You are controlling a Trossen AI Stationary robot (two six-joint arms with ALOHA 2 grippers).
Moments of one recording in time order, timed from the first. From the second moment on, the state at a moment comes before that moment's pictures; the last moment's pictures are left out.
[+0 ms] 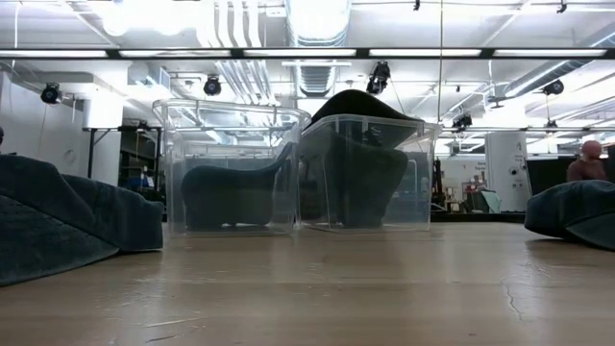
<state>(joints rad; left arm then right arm) 0.08 0.86 0.86 0.17 0.44 -0.53 0.69 2.20 2.25 -1.55 0.58 0.84</state>
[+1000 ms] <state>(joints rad) 0.08 1.03 0.86 0.18 0.43 -0.53 0.95 2.20 1.65 -1.57 0.10 1.39</state>
